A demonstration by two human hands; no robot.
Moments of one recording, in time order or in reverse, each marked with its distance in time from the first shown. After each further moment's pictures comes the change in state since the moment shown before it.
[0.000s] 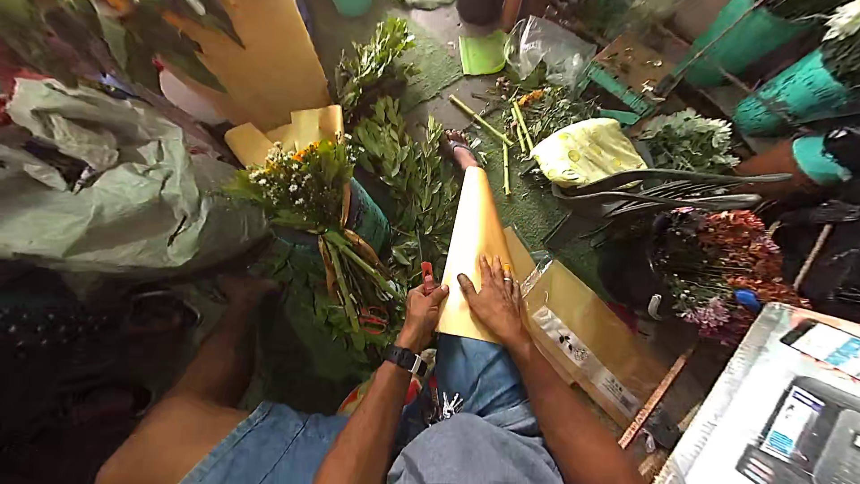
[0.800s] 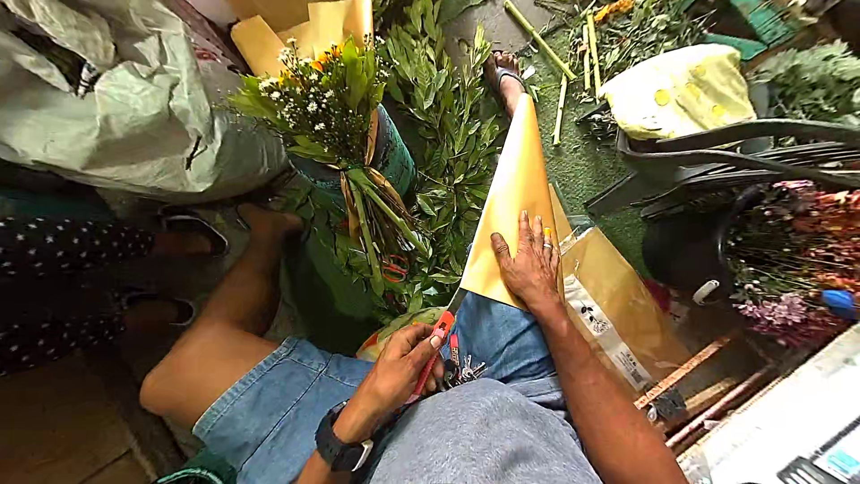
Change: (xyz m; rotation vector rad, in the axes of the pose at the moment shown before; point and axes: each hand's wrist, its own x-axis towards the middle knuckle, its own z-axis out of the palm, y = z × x) left_hand -0.140 -0.003 -0.098 0.123 -0.368 -0.198; right_hand 0.005 0.004 0.020 -0.064 0.042 0.004
